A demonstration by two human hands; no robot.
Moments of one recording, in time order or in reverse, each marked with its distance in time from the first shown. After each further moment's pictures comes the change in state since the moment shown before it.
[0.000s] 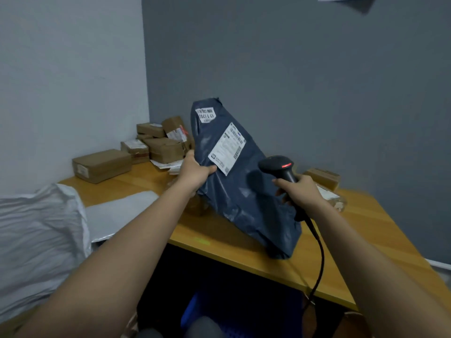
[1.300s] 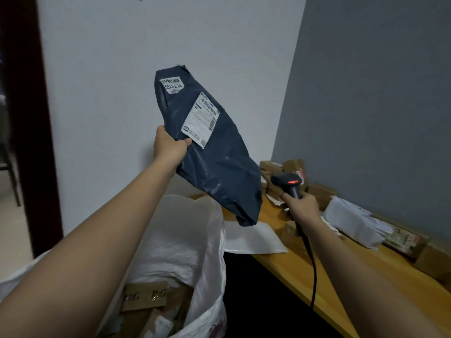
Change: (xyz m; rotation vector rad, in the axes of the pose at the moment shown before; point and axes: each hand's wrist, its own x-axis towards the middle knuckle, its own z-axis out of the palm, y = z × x) left_hand -0.079 0.077 -0.325 0.050 0.835 0.165; right_hand -0.026 -0.134 0.237 0.175 -0.346 -0.180
